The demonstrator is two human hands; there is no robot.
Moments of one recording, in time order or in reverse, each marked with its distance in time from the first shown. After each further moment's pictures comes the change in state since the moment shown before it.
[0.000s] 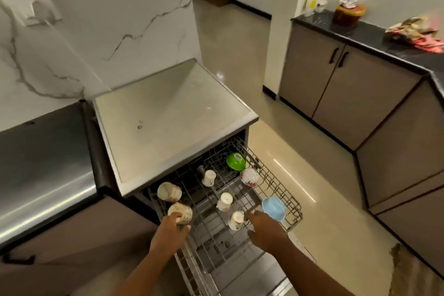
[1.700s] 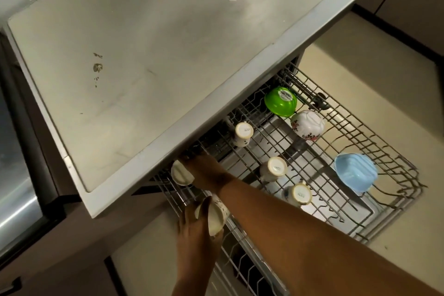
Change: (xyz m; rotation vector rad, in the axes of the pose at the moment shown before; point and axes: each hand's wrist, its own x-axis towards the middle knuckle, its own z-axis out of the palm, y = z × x) left_hand 0.137 -0.112 0.078 0.444 0.174 0.223; right_hand 0.327 -0.163 0.165 0.068 -0.053 -0.491
